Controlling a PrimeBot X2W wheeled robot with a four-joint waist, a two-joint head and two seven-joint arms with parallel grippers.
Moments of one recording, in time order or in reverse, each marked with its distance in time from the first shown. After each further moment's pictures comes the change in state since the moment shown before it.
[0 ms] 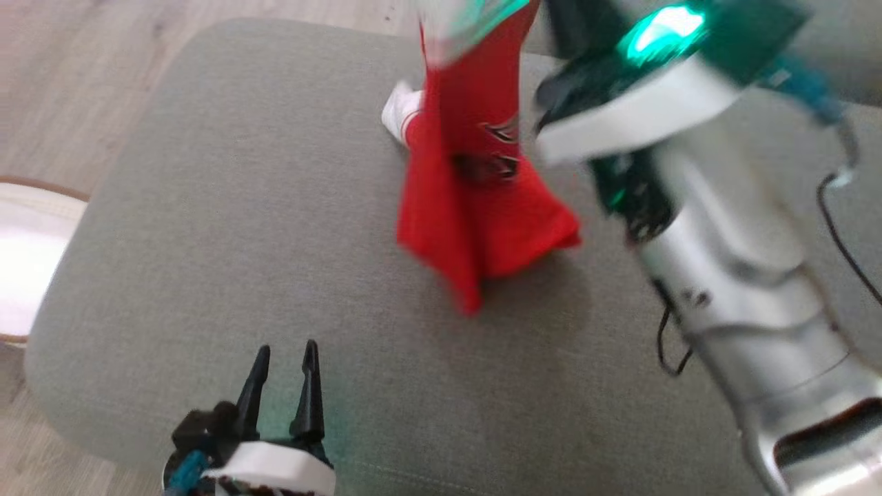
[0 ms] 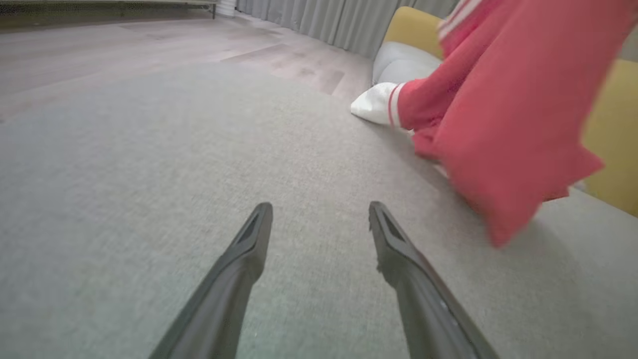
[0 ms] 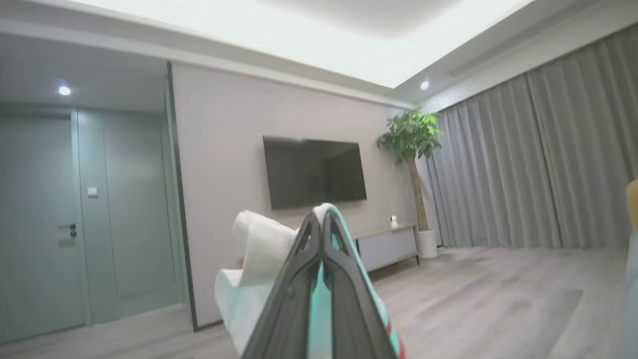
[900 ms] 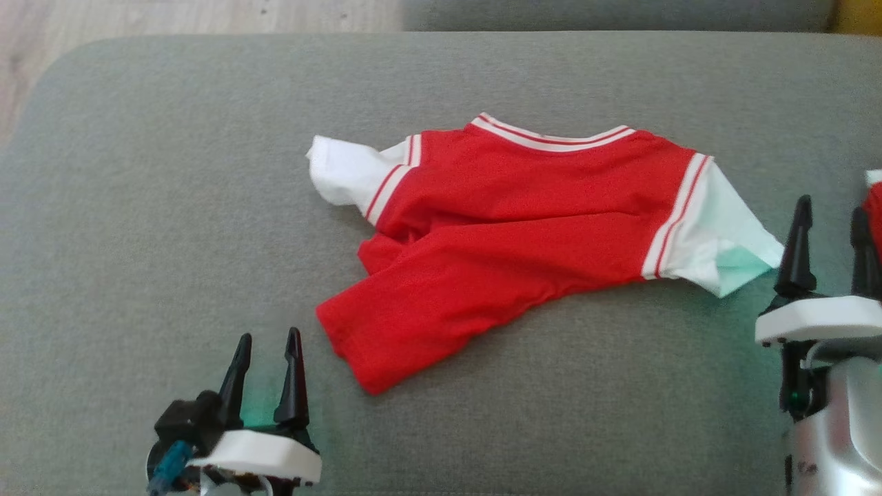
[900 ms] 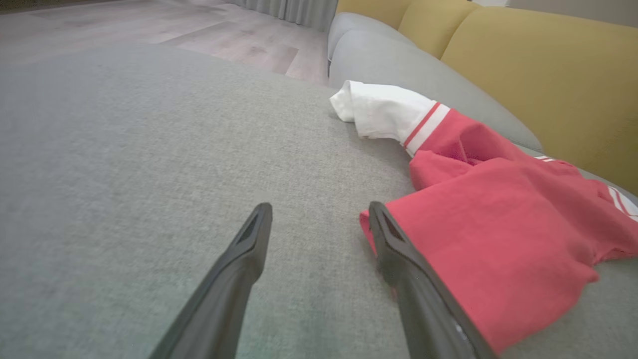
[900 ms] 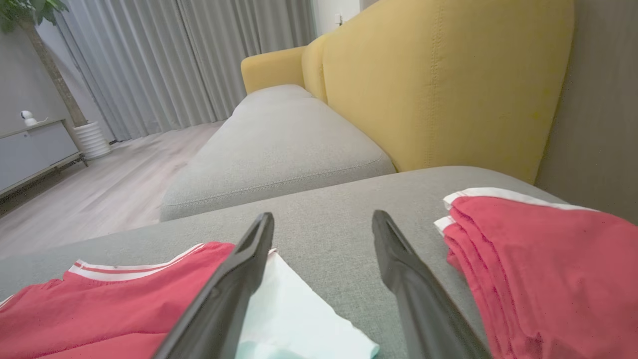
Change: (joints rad) left arm -0.015 0.001 0.054 0.003 0.028 -0.008 0.000; right arm 0.550 0.018 -0.821 0.130 -0.472 0.000 -0.001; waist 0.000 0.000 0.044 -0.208
